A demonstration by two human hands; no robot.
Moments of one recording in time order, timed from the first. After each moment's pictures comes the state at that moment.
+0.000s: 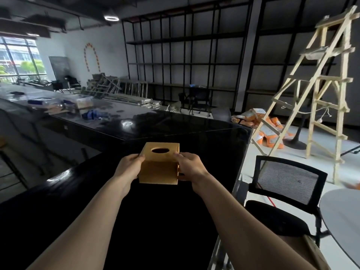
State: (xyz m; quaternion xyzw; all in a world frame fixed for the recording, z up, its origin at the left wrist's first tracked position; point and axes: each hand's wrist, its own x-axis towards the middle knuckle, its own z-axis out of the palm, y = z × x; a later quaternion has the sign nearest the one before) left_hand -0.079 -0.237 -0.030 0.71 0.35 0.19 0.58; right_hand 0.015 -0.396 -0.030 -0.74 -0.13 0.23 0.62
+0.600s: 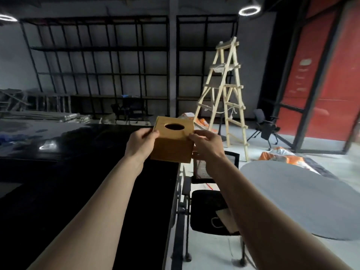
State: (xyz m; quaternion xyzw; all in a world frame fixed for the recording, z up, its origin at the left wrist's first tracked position) left_hand -0.058 -0.382 0.055 0.77 0.08 0.21 0.60; right_hand -0.040 -0.565 0.048 -0.70 0.01 -0.10 0.71
